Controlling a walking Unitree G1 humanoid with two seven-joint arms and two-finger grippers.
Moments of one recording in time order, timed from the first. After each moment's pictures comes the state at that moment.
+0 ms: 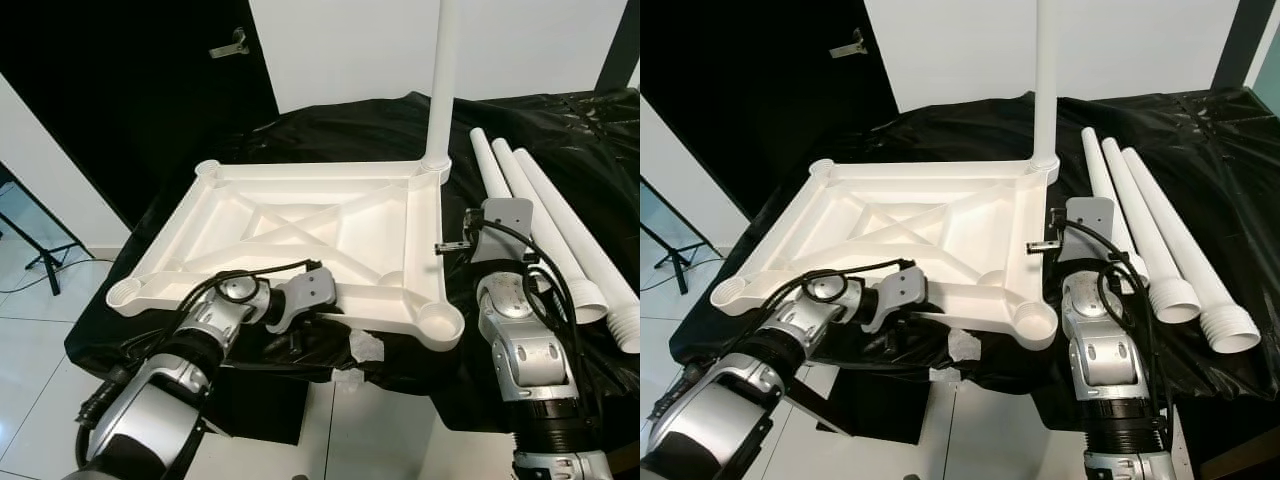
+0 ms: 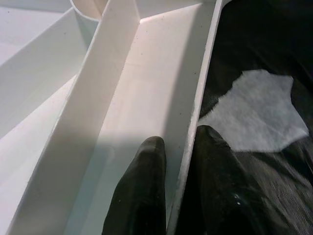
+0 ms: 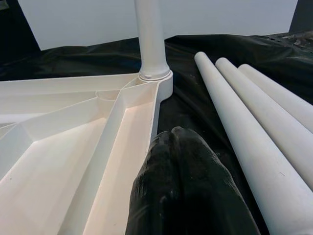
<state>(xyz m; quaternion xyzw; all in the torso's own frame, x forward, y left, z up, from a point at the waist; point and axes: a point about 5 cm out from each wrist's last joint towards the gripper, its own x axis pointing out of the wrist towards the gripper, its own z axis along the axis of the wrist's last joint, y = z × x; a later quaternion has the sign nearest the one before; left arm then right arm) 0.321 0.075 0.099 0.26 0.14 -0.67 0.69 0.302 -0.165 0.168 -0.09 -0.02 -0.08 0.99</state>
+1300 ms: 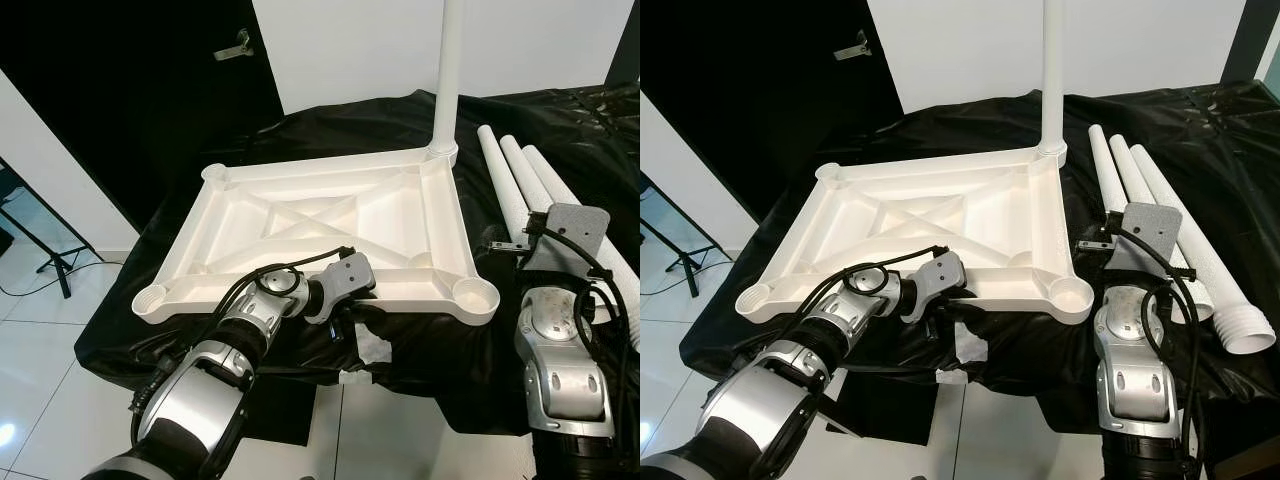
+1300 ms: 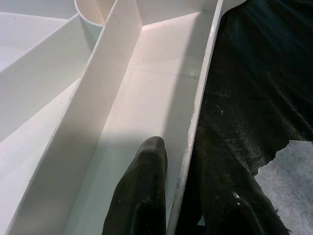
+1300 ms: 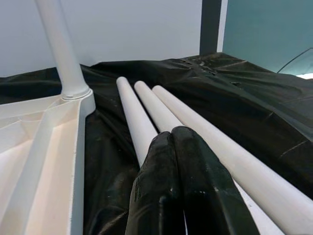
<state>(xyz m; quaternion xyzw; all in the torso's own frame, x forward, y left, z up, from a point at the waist) 0.328 0.036 0.102 0.22 0.13 -0.65 0.72 0.266 -0.204 0.186 -0.11 -0.06 -0.22 0.97</state>
